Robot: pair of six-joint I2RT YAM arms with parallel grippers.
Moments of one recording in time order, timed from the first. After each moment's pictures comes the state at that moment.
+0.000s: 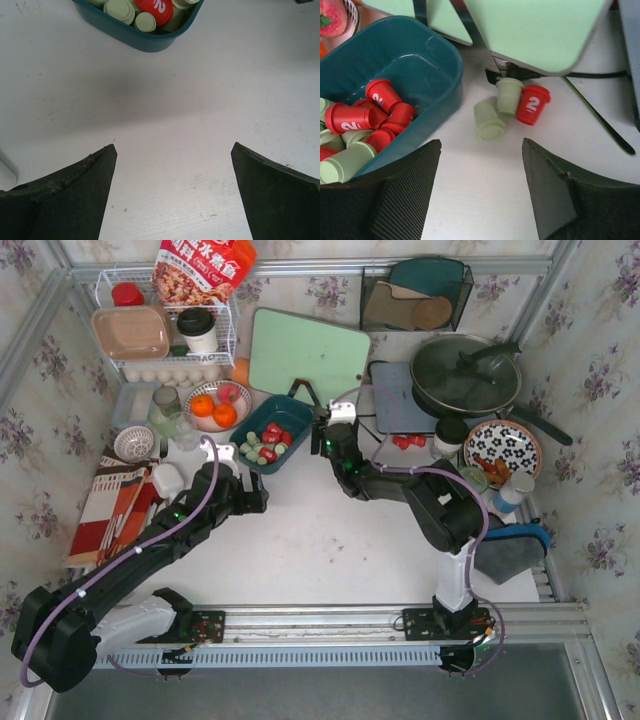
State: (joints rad) left arm -0.58 1.06 0.66 -0.20 -0.17 -0.40; right arm 0.64 1.92 1.05 0.59 0.46 0.26
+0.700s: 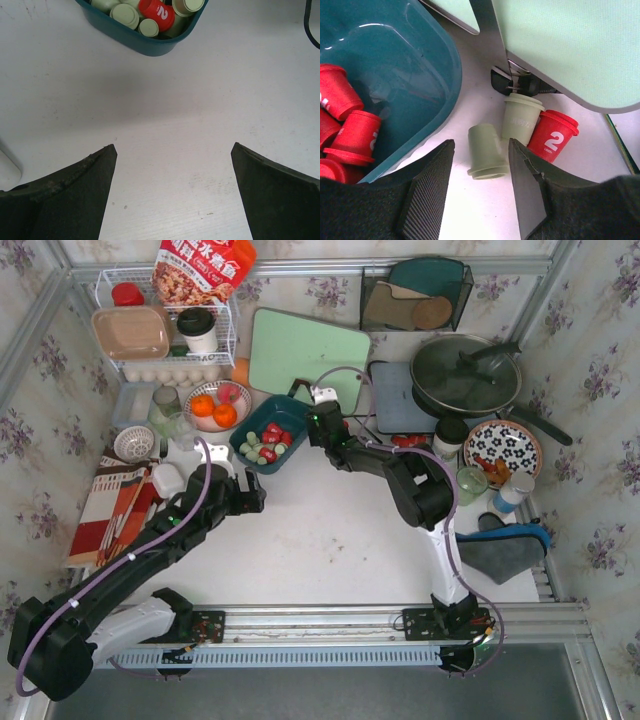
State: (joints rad) left arm -0.58 0.99 0.65 -0.23 -0.19 -0.42; right arm 0.58 2.22 1.49 0.26 0.31 0.14
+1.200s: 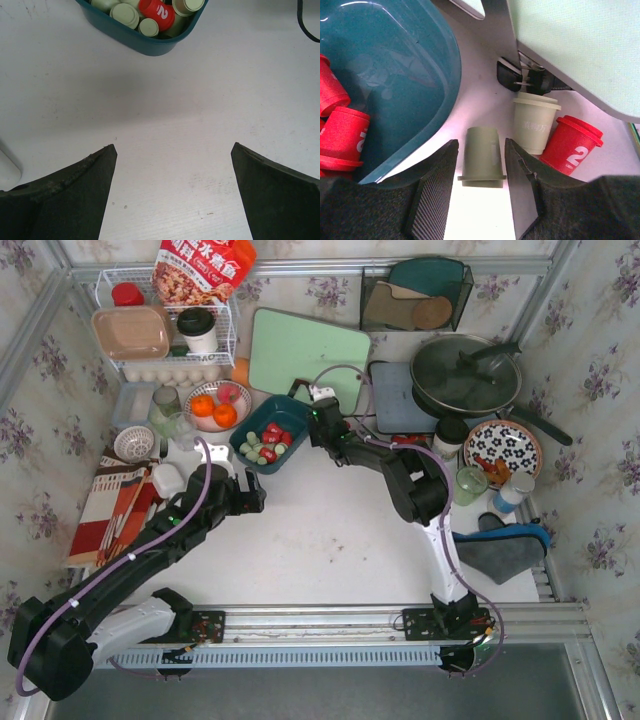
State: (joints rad) left arm -0.58 0.99 0.65 -0.23 -0.19 -0.42; right arm 0.56 2.30 1.60 0.13 0.25 0.14
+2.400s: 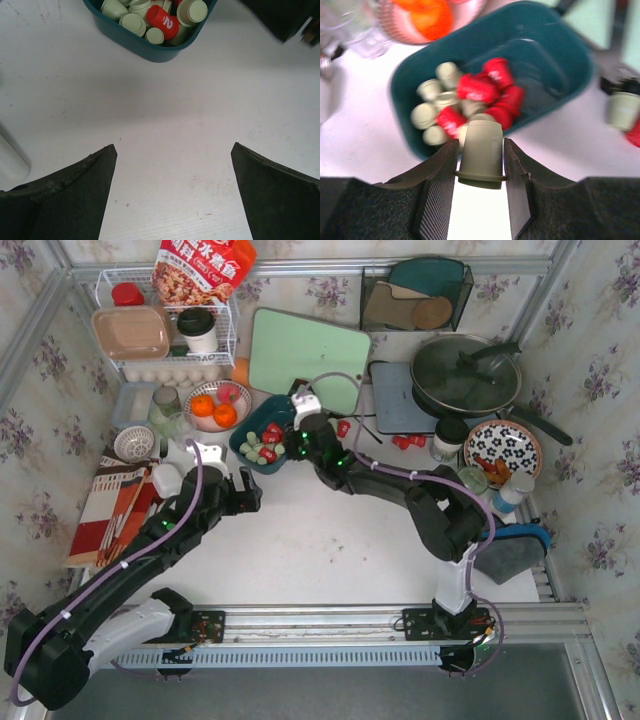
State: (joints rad) left arm -0.58 0.94 0.65 -0.25 -0.21 -0.44; right arm 0.72 1.92 1.28 0.29 0.20 0.24
